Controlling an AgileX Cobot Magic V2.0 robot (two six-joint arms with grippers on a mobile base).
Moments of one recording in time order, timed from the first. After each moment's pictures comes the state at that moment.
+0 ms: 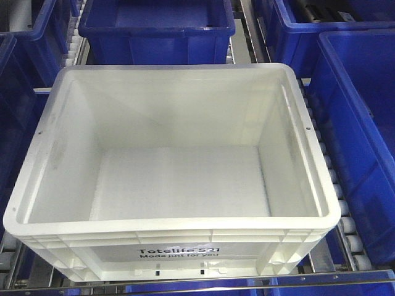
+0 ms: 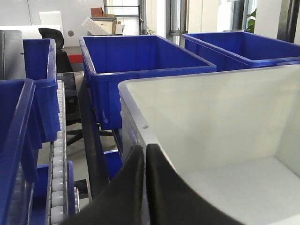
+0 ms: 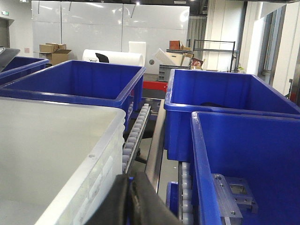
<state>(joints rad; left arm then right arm) -0.22 0.20 -0.22 0.07 0.11 -0.11 0.22 0.27 -0.23 0.41 0.01 -0.47</state>
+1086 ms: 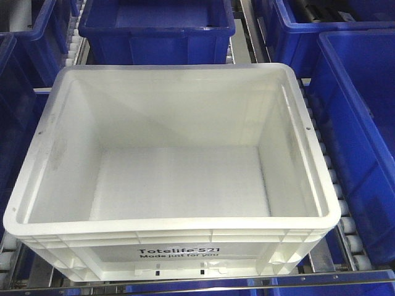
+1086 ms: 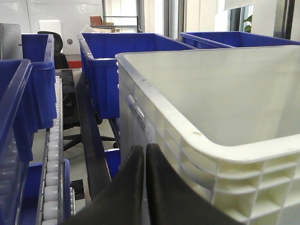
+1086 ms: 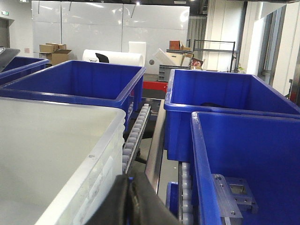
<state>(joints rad) -0.22 -0.01 0.03 0.08 0.02 -0.12 0.22 0.27 -0.23 0.41 0.01 -0.47</state>
